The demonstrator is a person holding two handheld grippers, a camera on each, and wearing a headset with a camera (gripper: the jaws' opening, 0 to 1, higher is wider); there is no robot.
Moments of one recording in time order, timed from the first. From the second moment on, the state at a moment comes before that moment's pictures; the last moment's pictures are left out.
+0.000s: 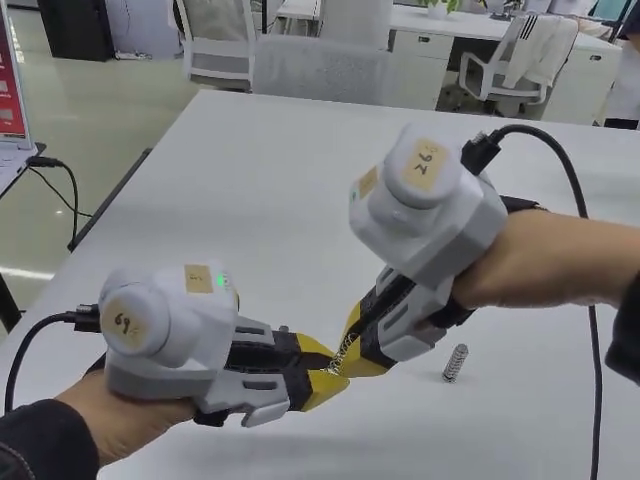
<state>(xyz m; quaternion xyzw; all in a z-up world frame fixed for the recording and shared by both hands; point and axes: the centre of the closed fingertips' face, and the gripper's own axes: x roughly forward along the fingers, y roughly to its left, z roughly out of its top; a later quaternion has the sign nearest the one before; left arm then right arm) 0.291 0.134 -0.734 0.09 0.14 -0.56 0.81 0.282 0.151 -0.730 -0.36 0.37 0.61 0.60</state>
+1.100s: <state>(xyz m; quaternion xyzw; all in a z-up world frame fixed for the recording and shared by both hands) 0.299 0.194 -0.733 0.08 0.16 -0.50 0.85 0.322 0.107 -0.737 -0.38 0.40 0.56 0.62</state>
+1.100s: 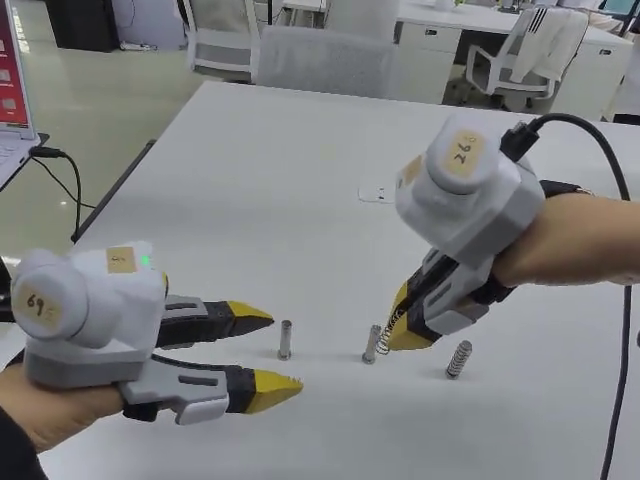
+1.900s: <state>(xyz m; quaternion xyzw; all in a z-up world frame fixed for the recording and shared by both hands) 0.295 0.207 -0.733 0.04 0.16 -0.46 0.87 0.378 0.102 -0.760 -0.43 0.42 0.53 0.60</state>
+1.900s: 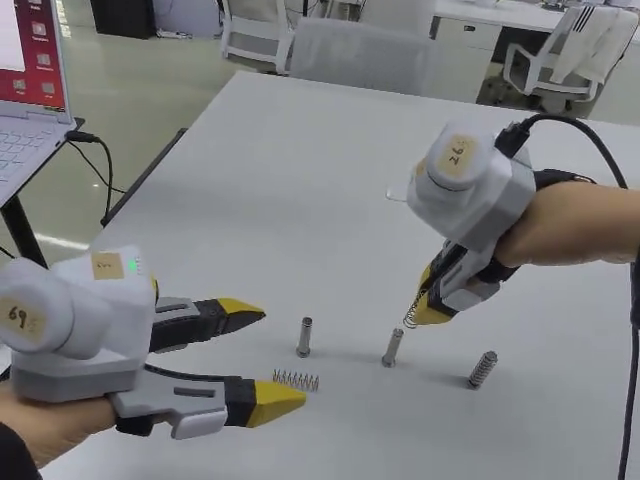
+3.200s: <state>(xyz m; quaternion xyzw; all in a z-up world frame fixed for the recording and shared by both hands) 0.292 0.206 -0.749 0.04 0.18 -0.45 0.87 0.387 0.106 -0.830 -0.46 0.47 0.52 0.54</state>
